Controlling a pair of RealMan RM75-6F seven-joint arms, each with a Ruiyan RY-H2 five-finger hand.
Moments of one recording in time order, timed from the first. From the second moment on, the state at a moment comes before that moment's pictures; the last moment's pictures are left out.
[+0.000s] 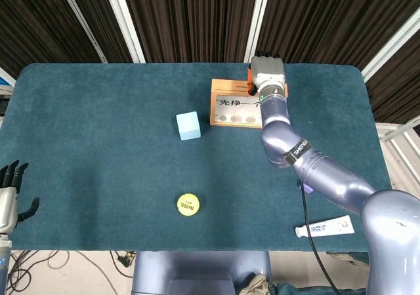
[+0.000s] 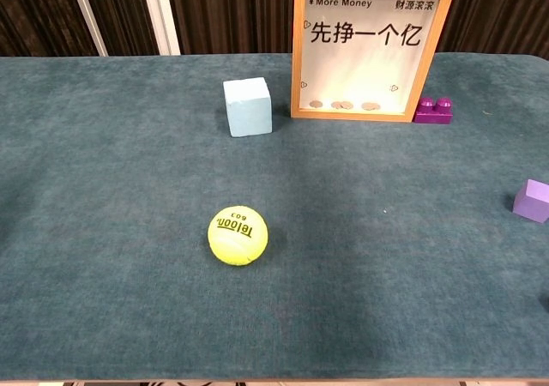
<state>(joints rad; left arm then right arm) -0.09 -1.18 -0.10 -1.72 1.22 1.43 0.29 1.47 -1.38 0.38 -1.01 0.41 0.70 -1.17</state>
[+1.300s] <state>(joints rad) -0.09 -1.18 -0.10 -1.74 1.20 1.44 0.30 1.46 -1.40 0.43 -0.97 0.49 0.69 -1.27</state>
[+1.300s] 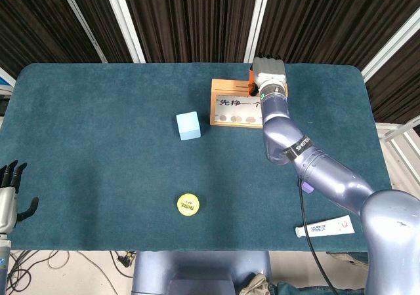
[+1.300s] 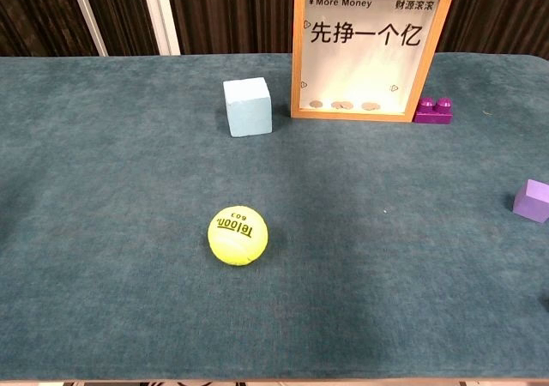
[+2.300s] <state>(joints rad) -0.10 -1.17 -0.10 -1.74 1.20 1.44 0.30 1.45 -1.41 0.47 -0.95 0.50 0.70 -1.32</state>
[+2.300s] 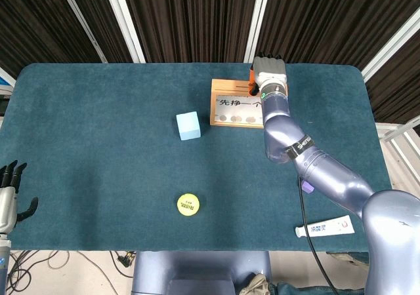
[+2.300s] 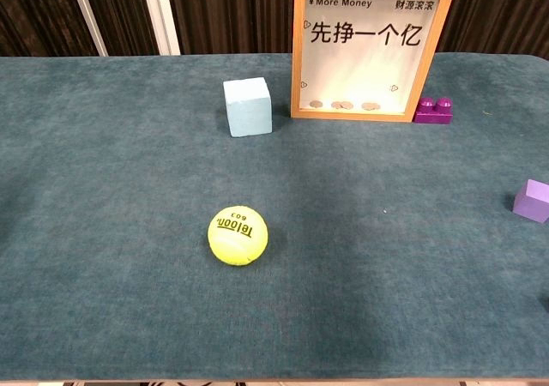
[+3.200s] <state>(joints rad) -0.10 -1.17 -0.10 -1.74 1.19 1.44 0.31 1.44 -1.41 0.50 -0.96 0.51 0.72 -1.35</state>
